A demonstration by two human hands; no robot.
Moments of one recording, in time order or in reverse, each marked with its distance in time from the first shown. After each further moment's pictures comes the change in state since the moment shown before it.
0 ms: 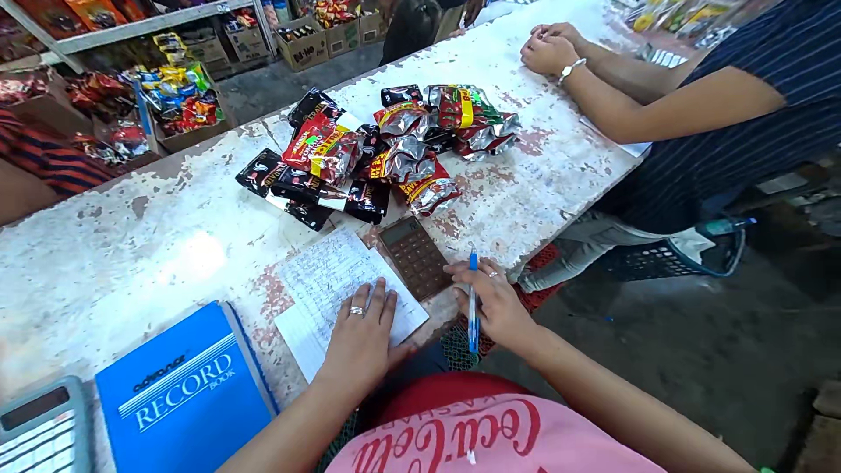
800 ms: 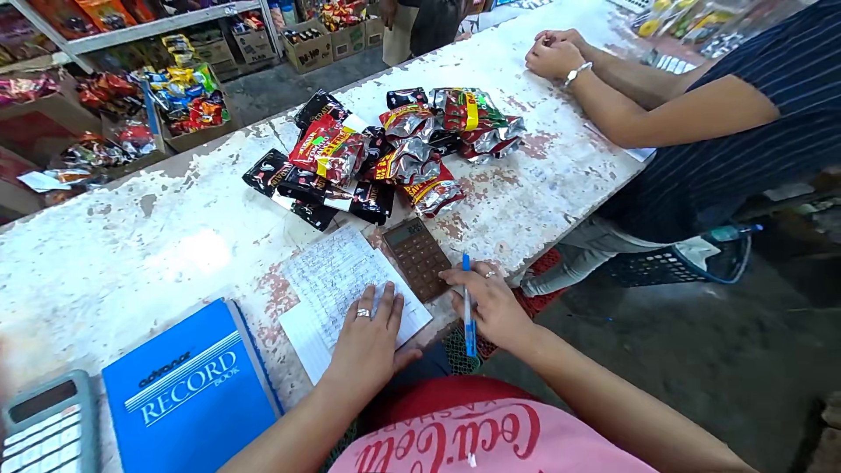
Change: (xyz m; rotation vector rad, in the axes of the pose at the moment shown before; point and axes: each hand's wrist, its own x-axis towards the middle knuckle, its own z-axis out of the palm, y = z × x) left_hand -0.001 0.002 0.006 0.014 0.049 0.053; right_hand 0.013 -0.012 -0.001 -0.037 -0.074 -0.009
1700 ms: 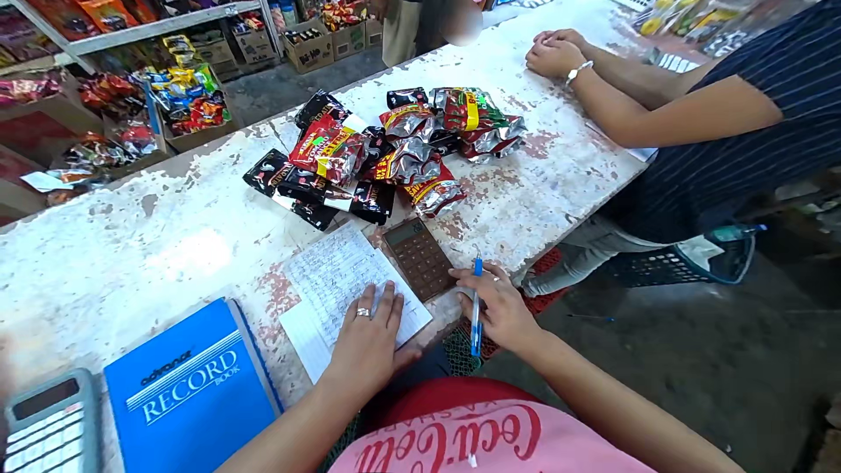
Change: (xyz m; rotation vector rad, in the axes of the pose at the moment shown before) left_hand -0.001 -0.001 0.001 0.004 0.007 -0.001; right_hand -0.016 0.016 0.005 0.010 0.088 -0.028
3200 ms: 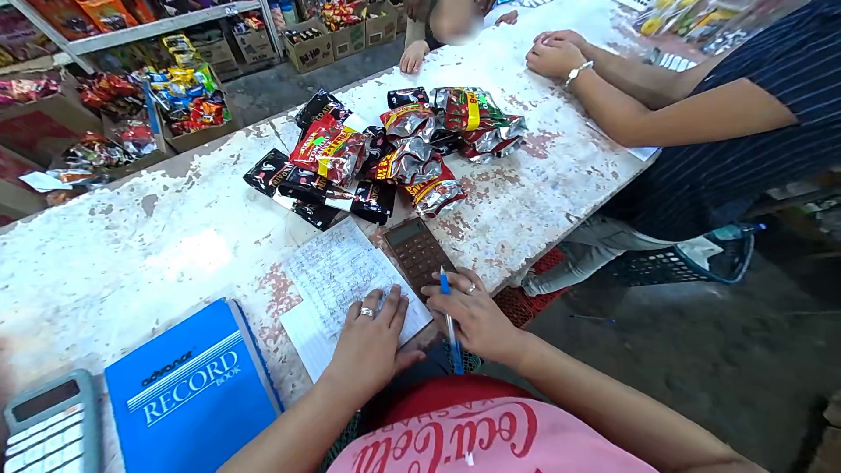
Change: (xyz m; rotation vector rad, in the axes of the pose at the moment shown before) left_hand 0.001 -0.002 -0.003 -0.027 -0.015 0.048; right_hand 0.009 -0.026 0.015 0.005 -0.112 -0.147
